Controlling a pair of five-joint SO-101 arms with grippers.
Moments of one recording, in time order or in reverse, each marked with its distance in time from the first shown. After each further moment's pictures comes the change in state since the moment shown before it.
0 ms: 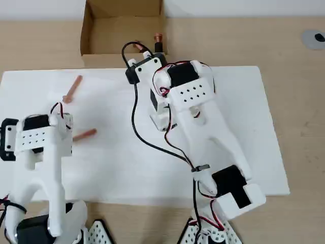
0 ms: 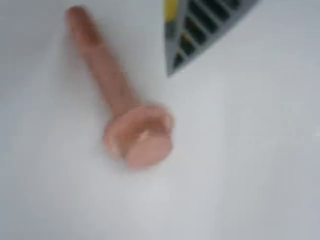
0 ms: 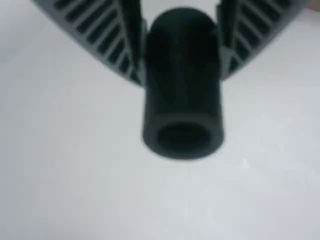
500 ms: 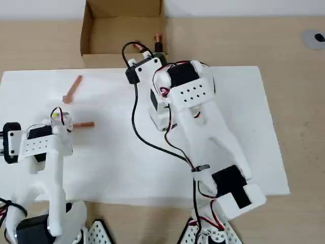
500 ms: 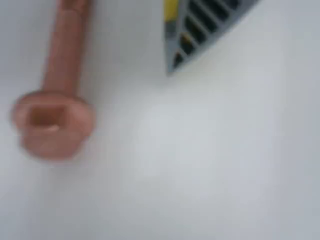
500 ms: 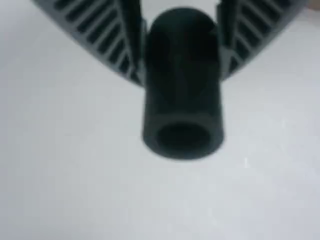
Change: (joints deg) left arm -0.4 0.1 9.0 -16.6 0.3; right arm 0.0 0.0 0.0 0.0 0.0
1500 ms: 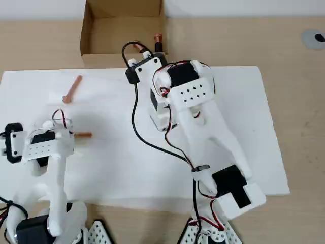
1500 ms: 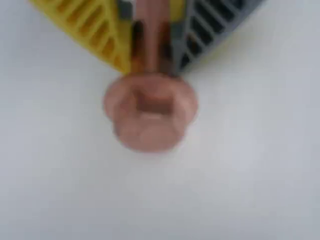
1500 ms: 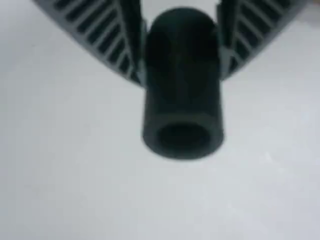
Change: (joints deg) left arm -0.8 0.1 4.5 -8.6 -2.0; right arm 0.0 0.0 0.0 0.0 0.0
